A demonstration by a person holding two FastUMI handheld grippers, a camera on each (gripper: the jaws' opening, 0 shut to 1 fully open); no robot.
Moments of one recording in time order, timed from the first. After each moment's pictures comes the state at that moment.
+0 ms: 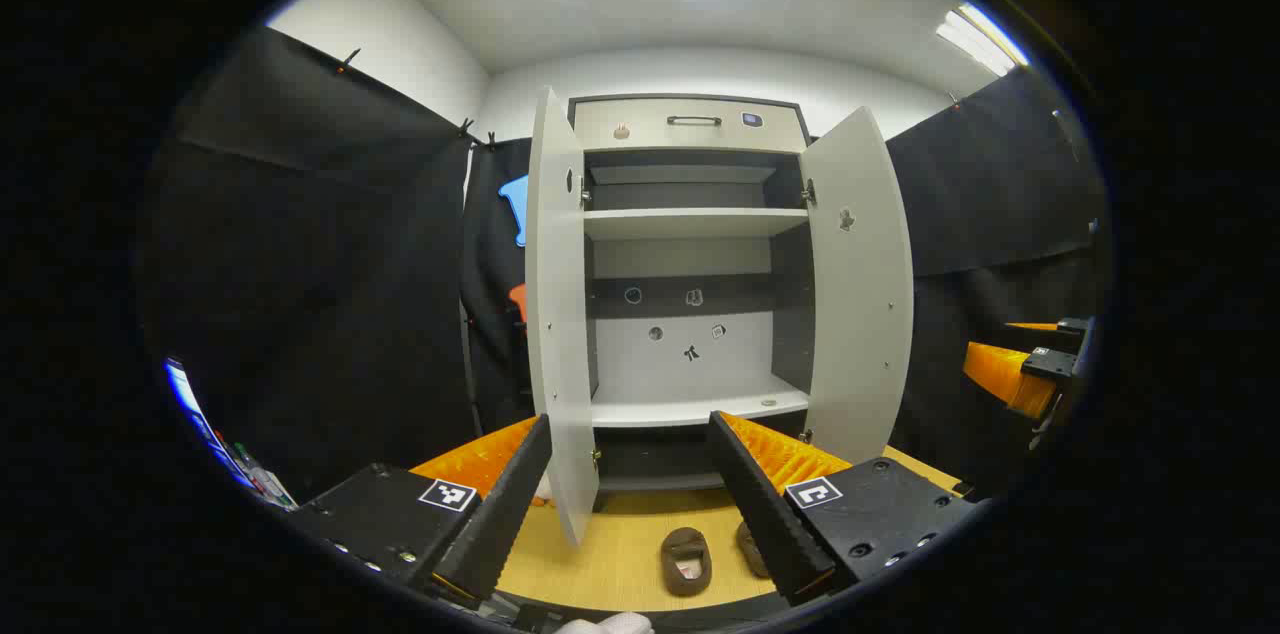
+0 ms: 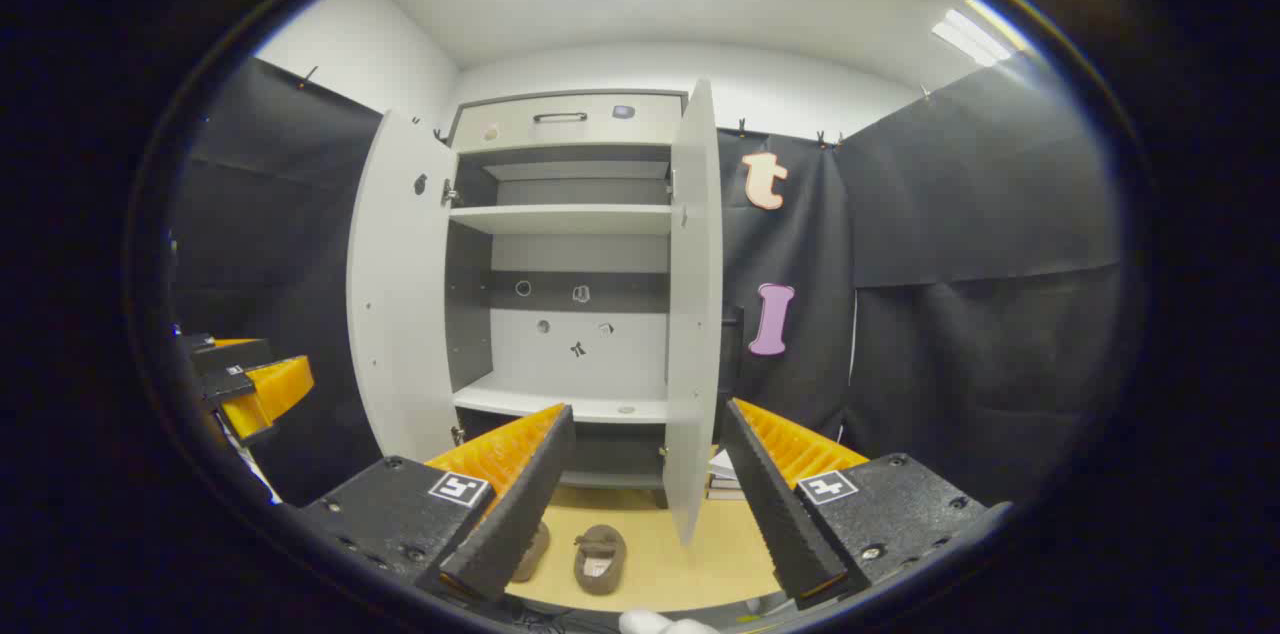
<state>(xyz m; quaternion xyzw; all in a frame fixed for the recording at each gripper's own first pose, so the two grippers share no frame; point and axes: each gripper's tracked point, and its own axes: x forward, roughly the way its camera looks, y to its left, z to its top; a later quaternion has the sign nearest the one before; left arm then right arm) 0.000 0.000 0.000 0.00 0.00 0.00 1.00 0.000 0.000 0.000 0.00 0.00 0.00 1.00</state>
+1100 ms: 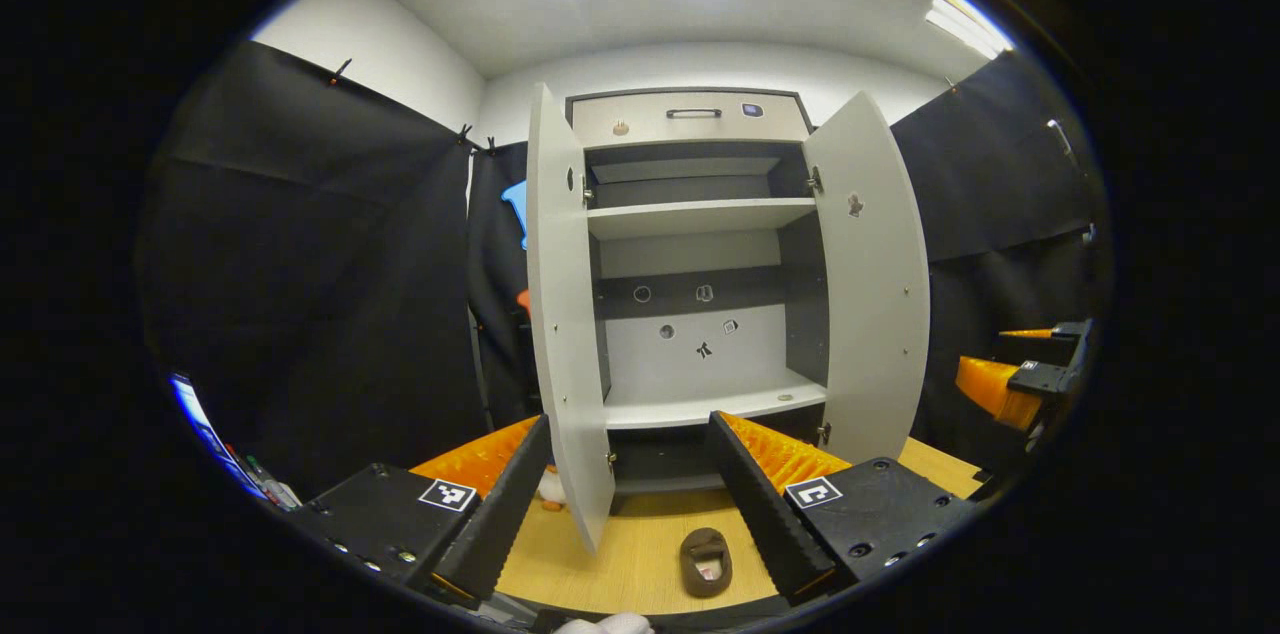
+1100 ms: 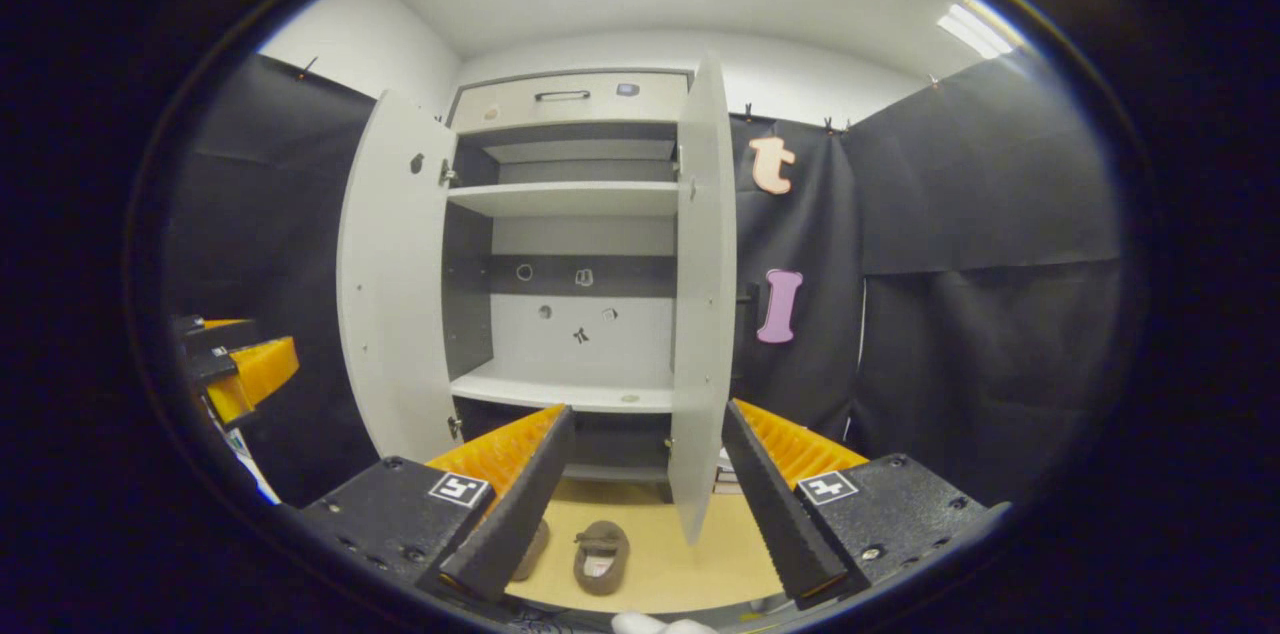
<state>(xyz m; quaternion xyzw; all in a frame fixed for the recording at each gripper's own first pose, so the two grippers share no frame) 0.008 0.009 -0.005 0.03 0.00 0.02 1.00 0.038 0.013 -0.049 -0.01 0.05 0.01 1.00</state>
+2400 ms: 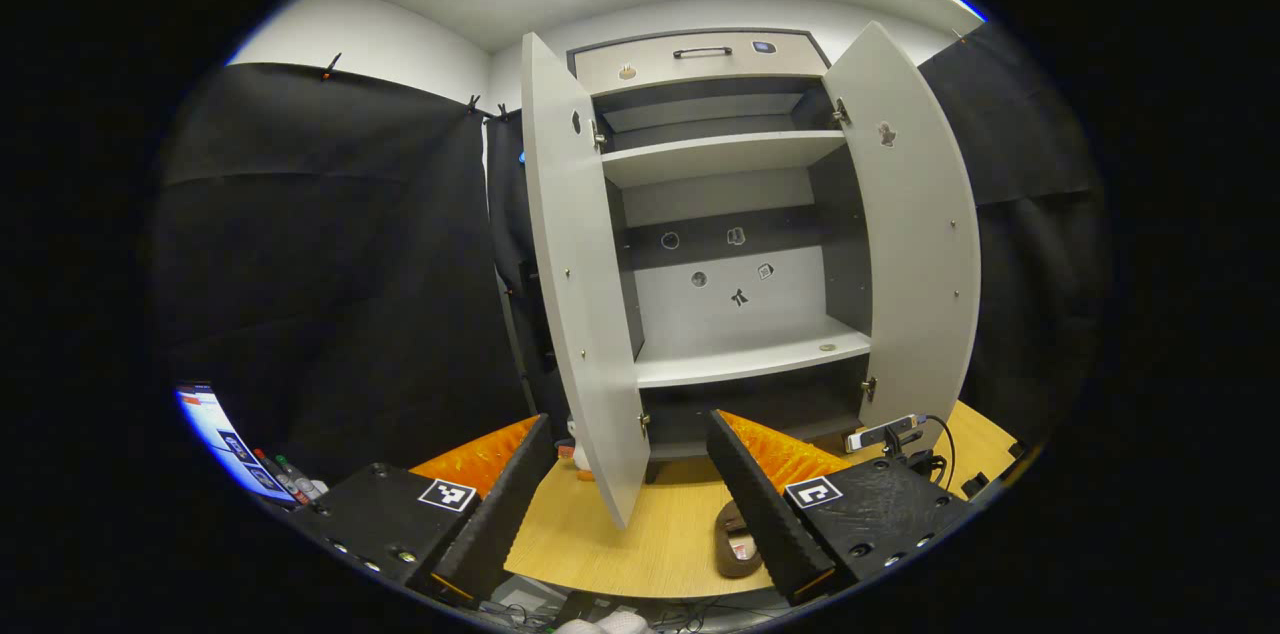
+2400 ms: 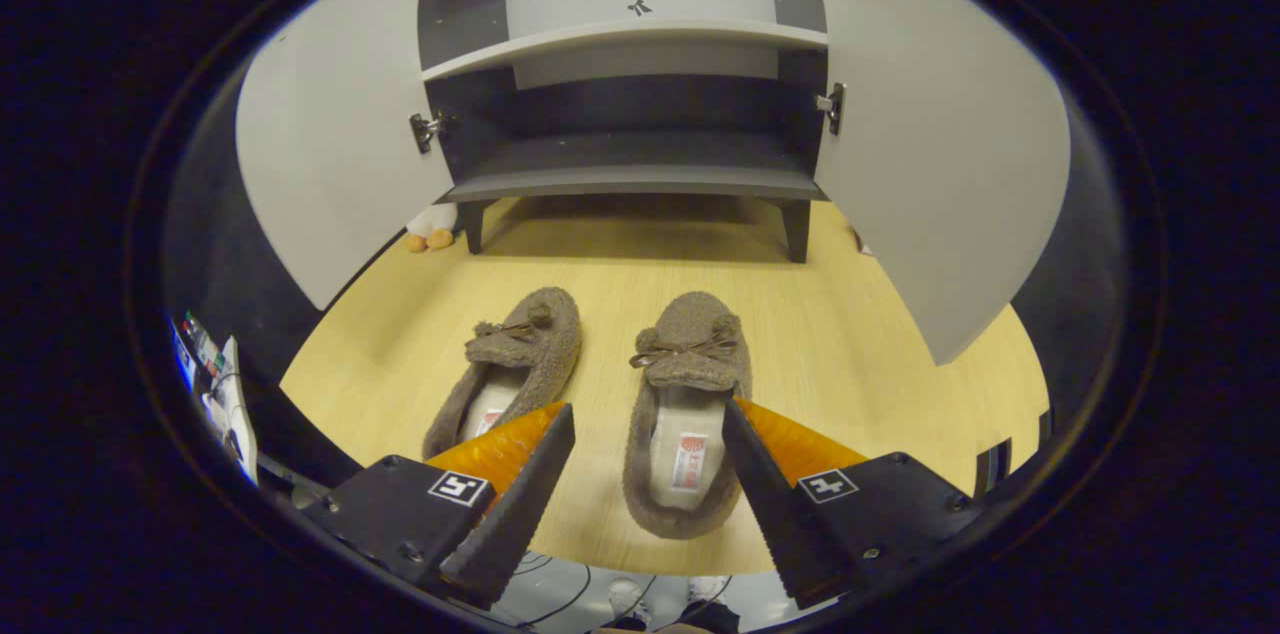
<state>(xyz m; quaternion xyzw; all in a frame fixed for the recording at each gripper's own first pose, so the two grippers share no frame) 0.033 0.018 -0.050 0.06 0.08 0.08 0.99 0.171 0.098 -0.443 0.00 0.40 0.08 0.91</state>
